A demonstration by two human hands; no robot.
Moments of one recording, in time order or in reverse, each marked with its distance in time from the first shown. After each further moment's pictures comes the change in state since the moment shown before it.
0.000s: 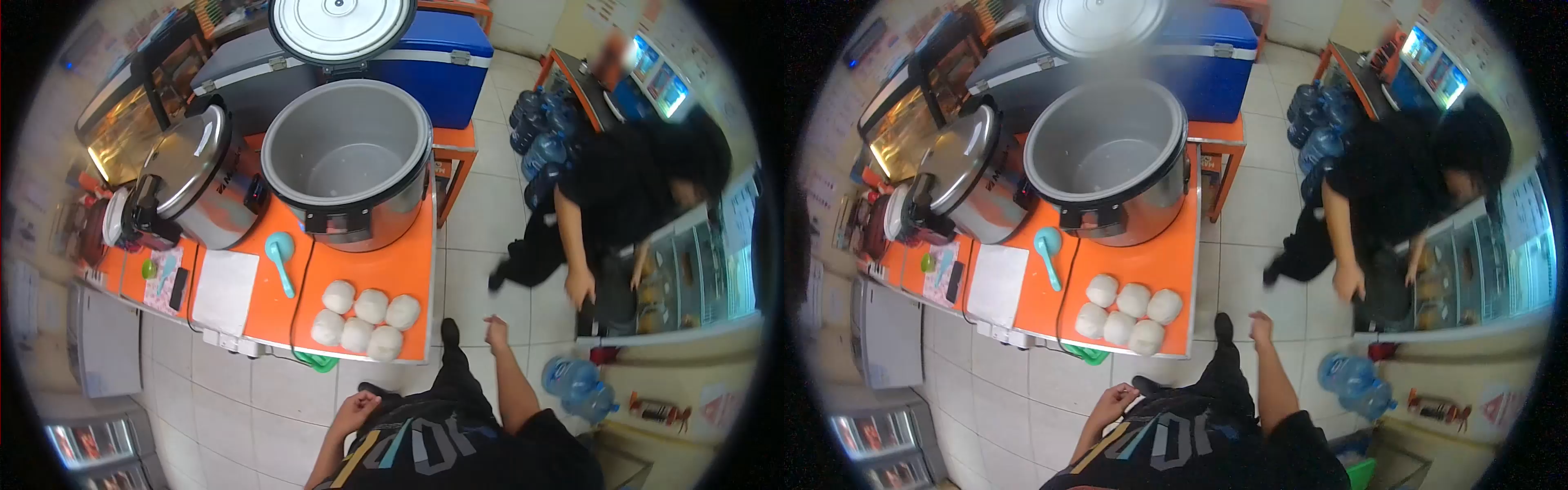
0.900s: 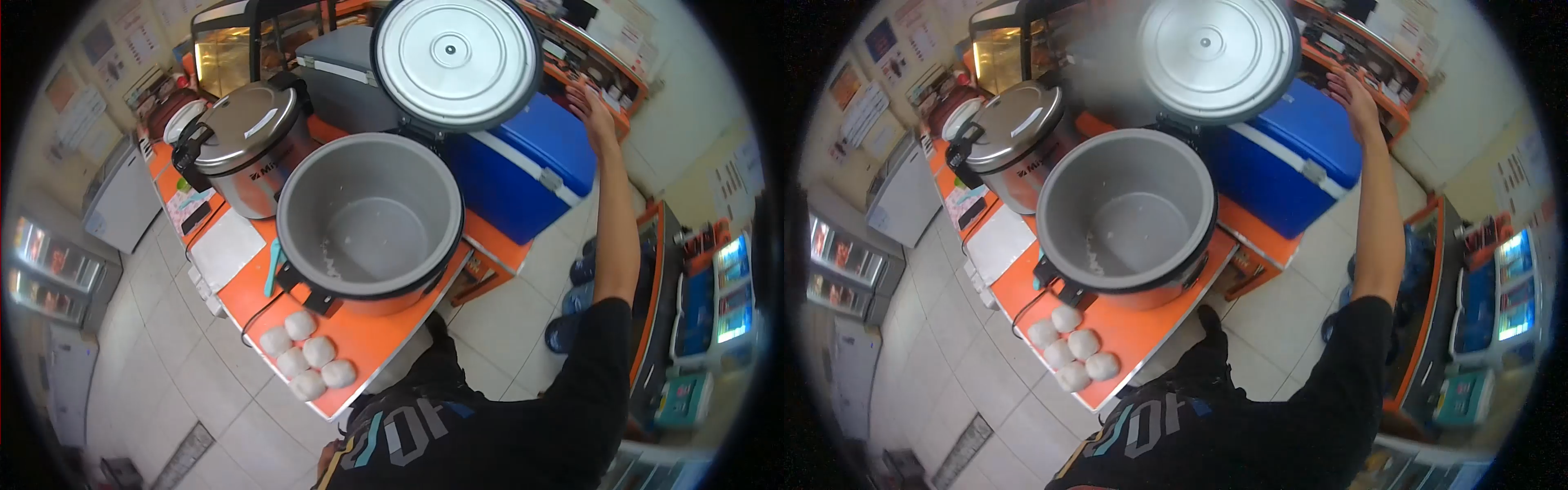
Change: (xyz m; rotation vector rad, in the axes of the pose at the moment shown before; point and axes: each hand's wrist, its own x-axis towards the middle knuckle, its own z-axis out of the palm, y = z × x) left_hand 0.142 -0.136 0.263 -0.401 0.636 -0.299; right_hand 0.174 -0.860 0.194 0.110 -0.854 -1.078
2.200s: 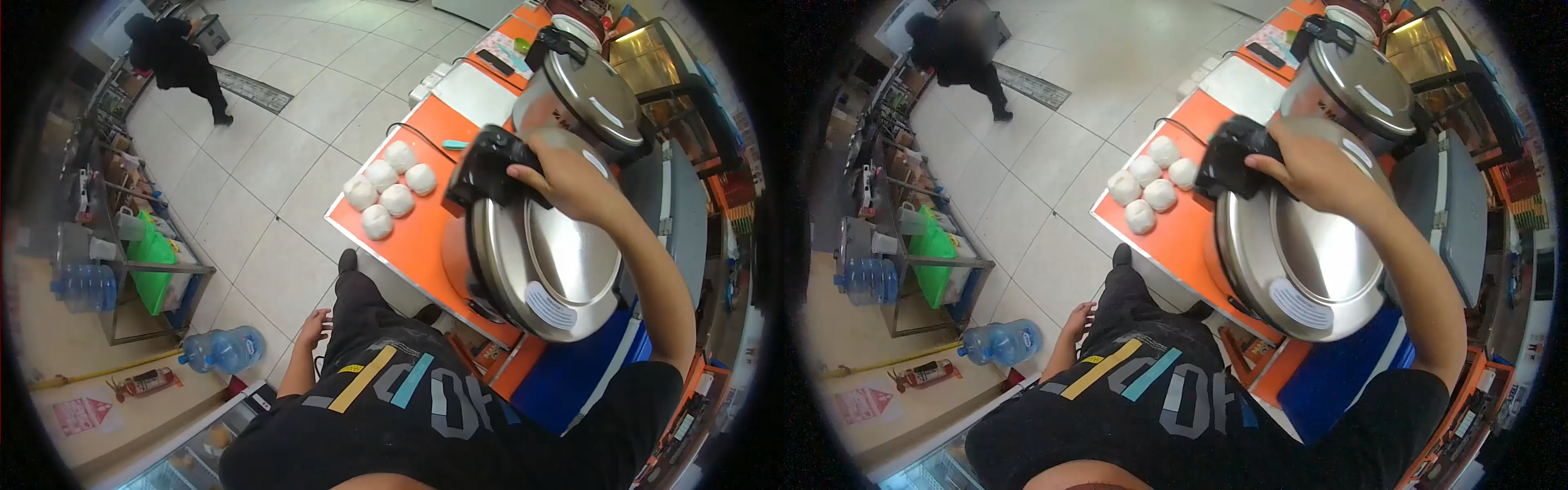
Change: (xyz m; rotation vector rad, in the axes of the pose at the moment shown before) left_hand -0.034 0.204 0.341 -1.466 0.848 -0.309; right_hand -0.177 -0.082 0.411 -0.417 -1.849 -1.108
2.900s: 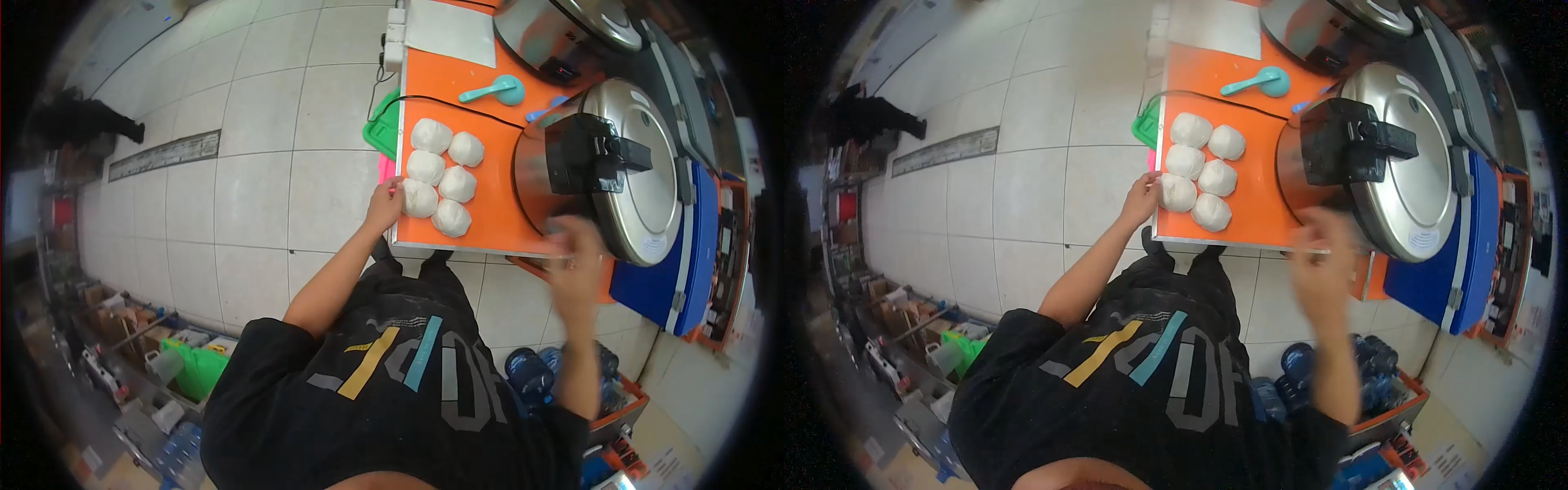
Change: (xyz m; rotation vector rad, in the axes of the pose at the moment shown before) left_hand 0.168 0.362 0.074 0.682 -0.552 0.923; right_hand 0.055 -0.213 0.174 0.364 0.624 0.952
